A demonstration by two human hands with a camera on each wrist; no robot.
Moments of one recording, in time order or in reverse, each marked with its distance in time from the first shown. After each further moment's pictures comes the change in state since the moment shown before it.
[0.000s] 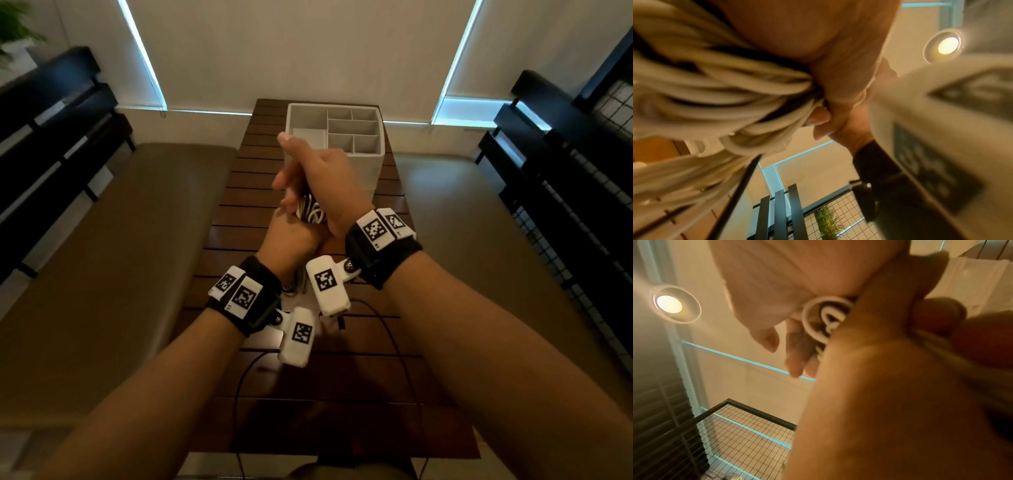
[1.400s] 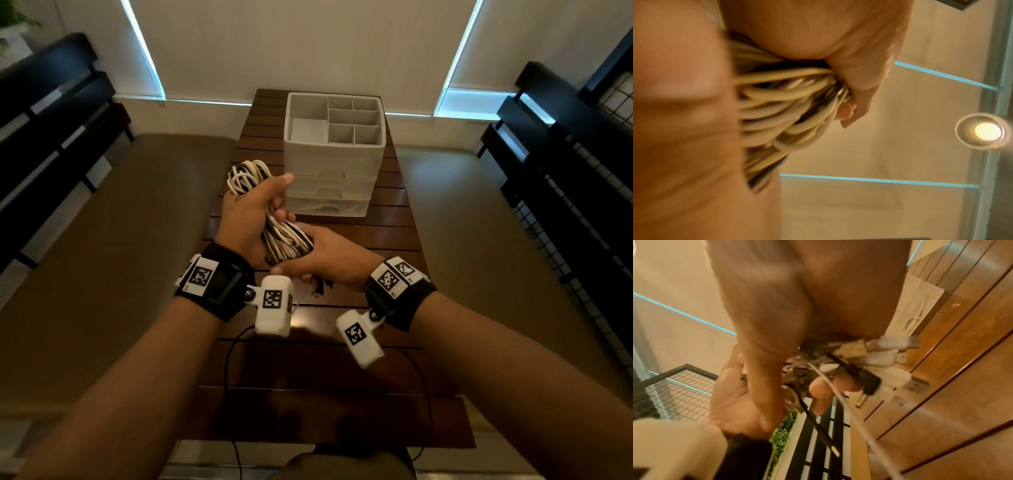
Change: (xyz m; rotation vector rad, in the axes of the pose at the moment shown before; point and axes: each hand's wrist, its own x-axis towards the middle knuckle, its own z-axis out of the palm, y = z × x) left_hand 0.001 0.000 -0.036 -0.636 0.130 -0.115; right_hand -0.049 0.073 -0.016 -0.177 -0.493 0.252
